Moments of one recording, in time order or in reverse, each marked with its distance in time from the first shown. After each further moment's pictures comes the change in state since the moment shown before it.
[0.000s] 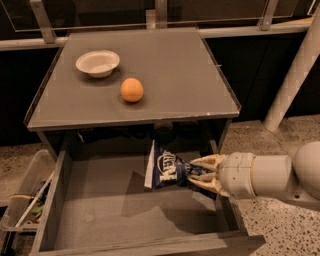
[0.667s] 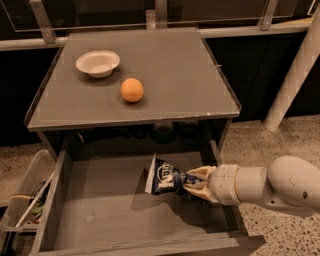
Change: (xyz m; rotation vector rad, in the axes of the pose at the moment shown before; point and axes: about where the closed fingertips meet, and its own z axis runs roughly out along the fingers) arm 0.063 0.004 0.052 -0.013 0.040 0.082
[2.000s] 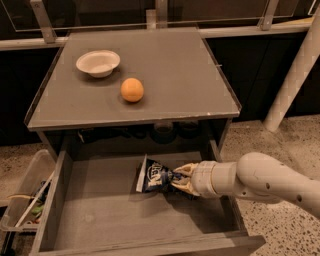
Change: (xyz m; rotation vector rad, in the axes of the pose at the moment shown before) arm 0.017 -0.017 0.064 0.005 0.068 -0.043
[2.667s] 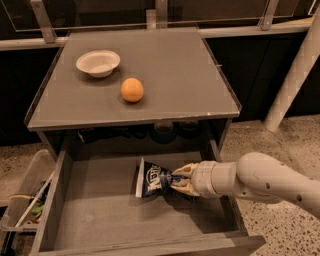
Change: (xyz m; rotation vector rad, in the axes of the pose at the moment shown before) arm 0.000 0.000 0.000 0.000 0.000 0.000
